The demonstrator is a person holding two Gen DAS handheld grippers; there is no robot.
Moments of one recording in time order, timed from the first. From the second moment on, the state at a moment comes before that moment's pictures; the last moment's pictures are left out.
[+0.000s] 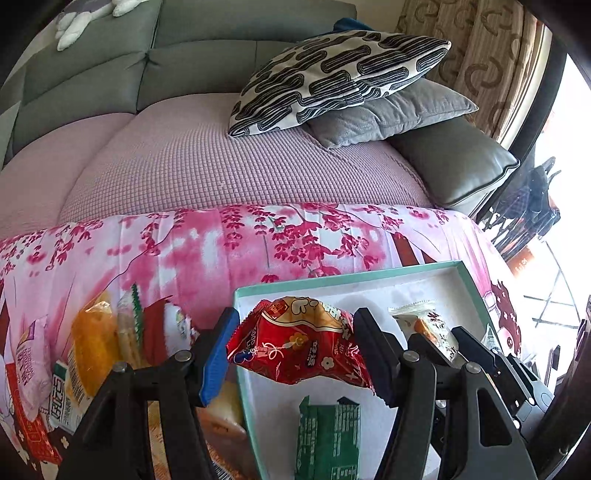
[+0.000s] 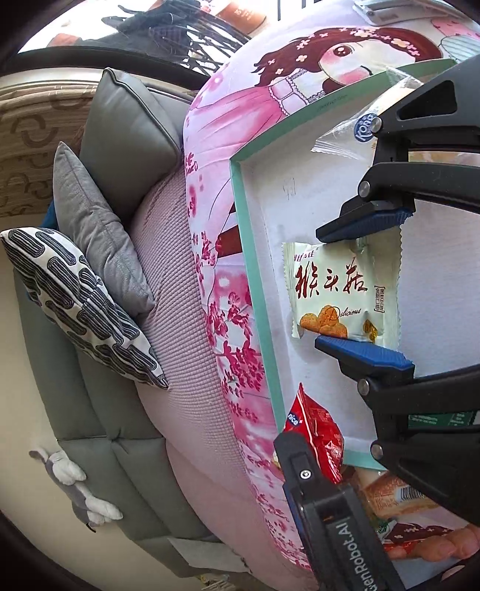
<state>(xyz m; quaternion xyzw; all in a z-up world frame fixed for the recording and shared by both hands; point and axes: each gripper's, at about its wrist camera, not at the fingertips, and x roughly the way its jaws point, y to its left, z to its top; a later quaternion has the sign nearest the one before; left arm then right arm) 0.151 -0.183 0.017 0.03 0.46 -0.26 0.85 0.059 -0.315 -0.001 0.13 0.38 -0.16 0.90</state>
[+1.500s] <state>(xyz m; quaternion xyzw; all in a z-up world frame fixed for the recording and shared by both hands) 0.089 -0.063 0.016 -0.02 0.45 -0.14 0.88 -0.001 -0.271 0.021 0.12 0.38 -0.15 0.90</state>
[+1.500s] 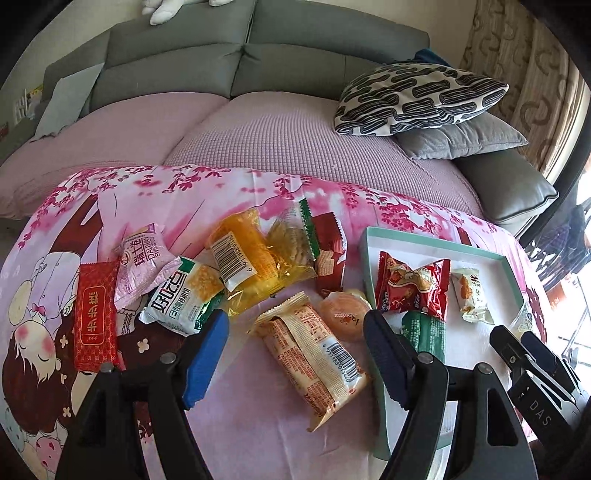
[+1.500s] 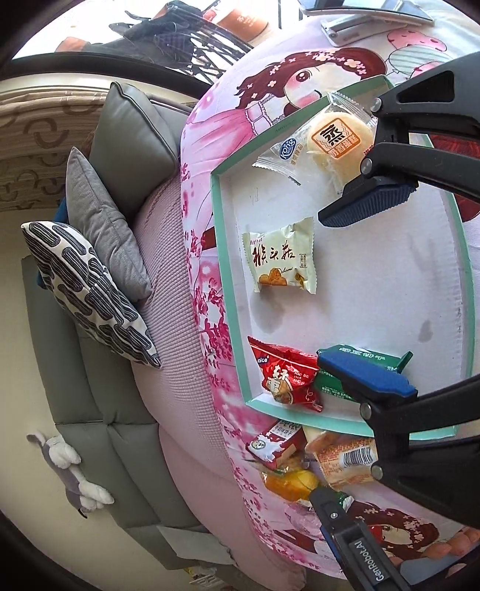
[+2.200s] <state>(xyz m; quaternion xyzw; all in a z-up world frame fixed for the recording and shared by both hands) 0.074 -0.065 0.022 -0.02 0.38 -0.15 0.91 -0.015 -0.284 0.023 0.14 0.35 -0.16 0.91</state>
